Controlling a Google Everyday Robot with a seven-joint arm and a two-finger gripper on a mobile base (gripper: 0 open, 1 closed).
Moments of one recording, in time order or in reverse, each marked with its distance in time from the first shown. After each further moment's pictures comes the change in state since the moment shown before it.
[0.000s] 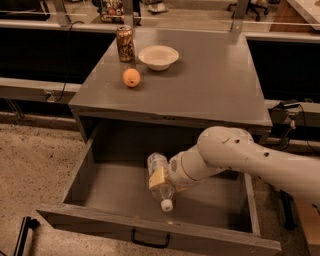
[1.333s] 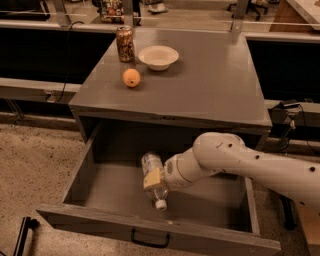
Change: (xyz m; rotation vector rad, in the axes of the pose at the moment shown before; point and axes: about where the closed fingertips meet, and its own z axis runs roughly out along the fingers) arm 0.010 -0.002 0.034 0.050 0.010 -0.063
